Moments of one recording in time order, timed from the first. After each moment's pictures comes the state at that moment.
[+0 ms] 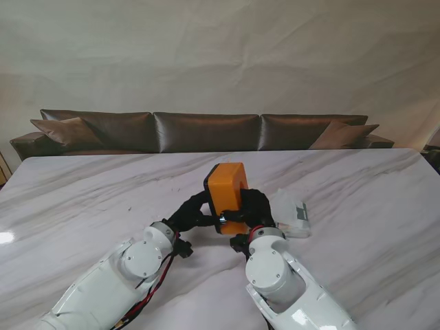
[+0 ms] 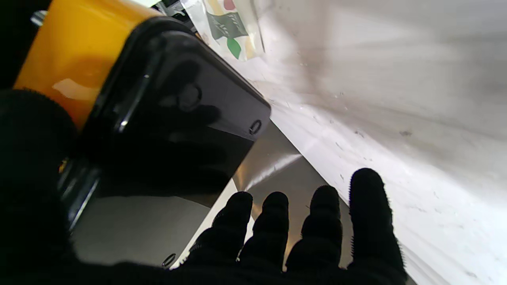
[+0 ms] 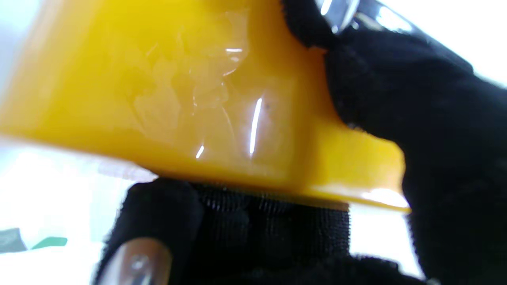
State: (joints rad) left arm 1.24 -1.21 -0.85 -1.22 0.13 -0.20 0.07; right arm -1.47 -1.32 0.96 -1.59 -0.10 0.24 -0.53; left_hand 0.27 -0.65 0.51 -0.09 0.26 0.15 0.05 0.09 0.22 0.08 0.17 0.17 0.18 0.15 0.25 0.36 -0.05 0.24 1.36 0.48; right_hand 0.42 -1.43 1.43 0.01 1.17 -0.24 1.33 1.07 1.30 -0.12 1.14 1.05 1.25 -0.06 1.21 0.85 1.20 -0.07 1.85 0.69
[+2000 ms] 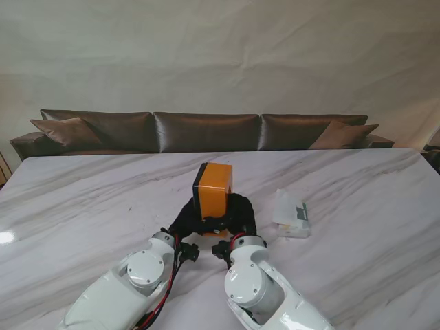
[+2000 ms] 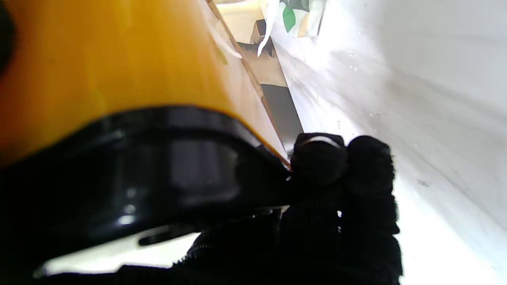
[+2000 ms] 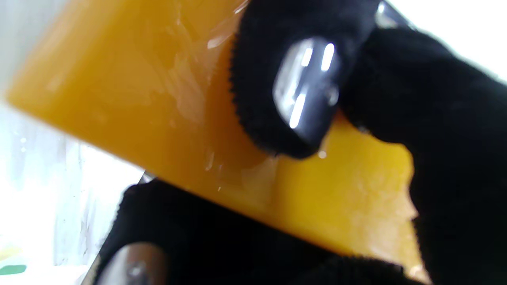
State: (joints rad) left arm 1.28 -1.27 -0.85 -1.16 -0.19 -0.31 0.14; right arm -1.45 -1.36 0.86 -1.55 -0.20 0.22 -0.64; left_hand 0.33 -1.22 0.61 0.01 0.26 0.10 0.78 0.99 0.51 -0.06 0.59 0.85 1.01 0.09 1.24 1.08 0.60 0.13 1.38 0.90; right_hand 0.39 -1.46 1.45 -0.01 1.18 -0.21 1.34 1.05 1.32 -0.10 1.26 1.04 1.25 -0.05 1.29 0.85 1.20 -0.04 1.86 0.70
